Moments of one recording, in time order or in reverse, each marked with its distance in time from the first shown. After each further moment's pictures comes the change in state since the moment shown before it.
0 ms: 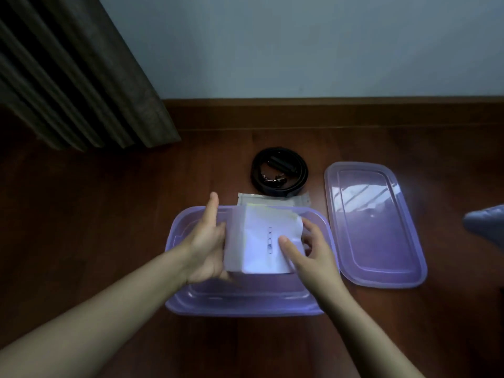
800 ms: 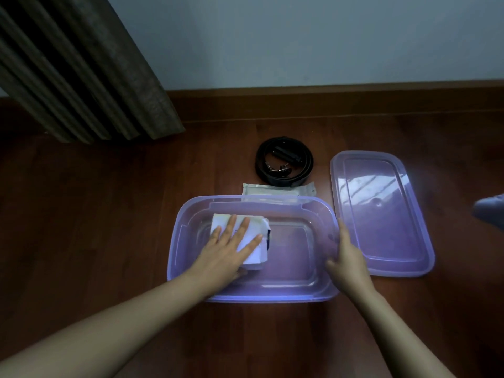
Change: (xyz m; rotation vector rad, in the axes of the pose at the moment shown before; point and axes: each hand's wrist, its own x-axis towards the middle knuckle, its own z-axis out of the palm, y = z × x) left_hand 0.051 -0.073 -0.041 2.116 0.473 0.767; right_hand 0.016 0.056 -0.042 -0.688 0.061 0.144
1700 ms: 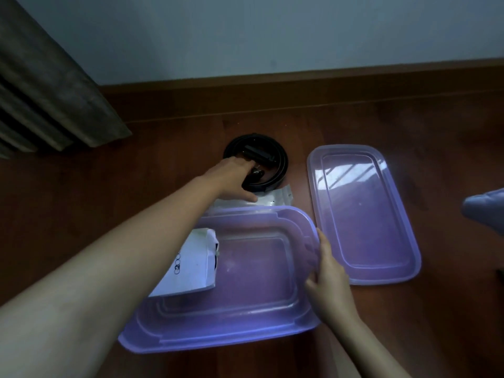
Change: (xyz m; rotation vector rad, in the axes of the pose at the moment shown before) left_hand 0.202 -0.046 -0.057 -0.348 -0.245 -0.027; right_hand 0.000 0.001 0.006 0.140 0.080 0.019
